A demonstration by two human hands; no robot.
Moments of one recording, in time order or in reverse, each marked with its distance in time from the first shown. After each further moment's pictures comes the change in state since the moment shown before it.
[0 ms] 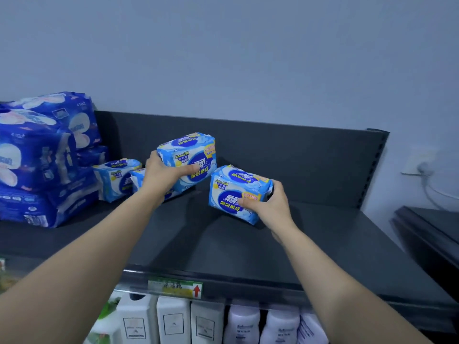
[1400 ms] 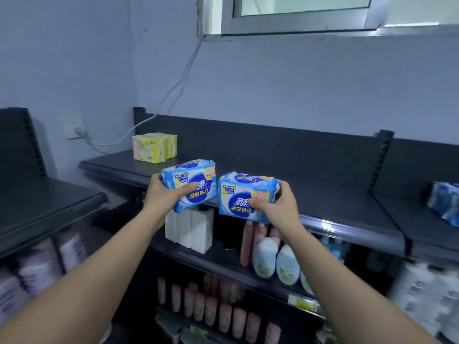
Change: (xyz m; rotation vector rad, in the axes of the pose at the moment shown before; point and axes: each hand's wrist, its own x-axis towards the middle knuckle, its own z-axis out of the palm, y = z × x) left_hand -0.509 0.101 0.205 -0.341 -1.225 -0.058; right_hand -0.584 -0.127 -0.311 -0.365 1.249 0.044
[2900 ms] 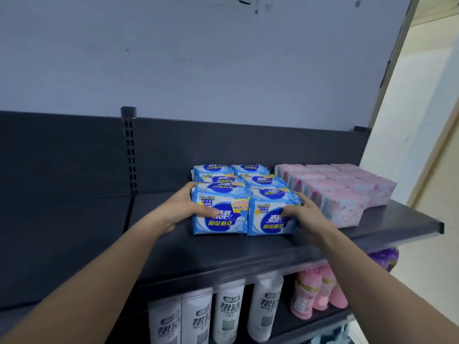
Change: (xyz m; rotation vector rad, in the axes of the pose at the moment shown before) left_hand -0.145 -0.032 0.687 0.025 -1.224 -0.136; right_hand 0.059 0.099 -0.669 0.039 0.546 0.296
